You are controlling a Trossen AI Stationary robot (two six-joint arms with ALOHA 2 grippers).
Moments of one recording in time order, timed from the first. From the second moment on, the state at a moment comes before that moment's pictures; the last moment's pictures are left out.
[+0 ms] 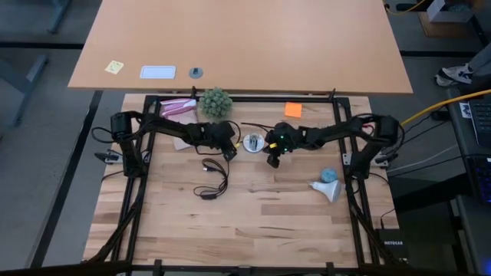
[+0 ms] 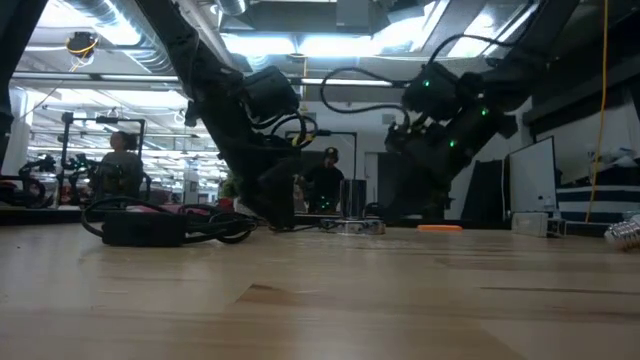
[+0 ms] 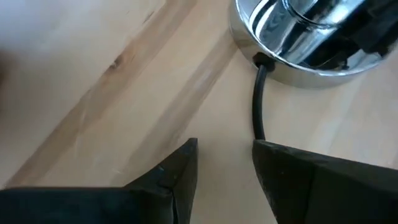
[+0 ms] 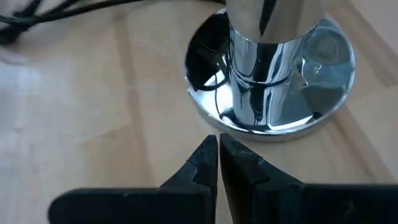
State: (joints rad) left arm 0.27 1.81 0.89 -0.06 -0.15 -0.29; right arm -0.30 1.69 0.68 0.22 -0.15 0.11
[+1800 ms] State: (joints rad) left arm 0.31 1.86 0.91 0.26 -0.44 -0.21; right arm -0.15 1.74 0.68 0.39 -0.42 0.00
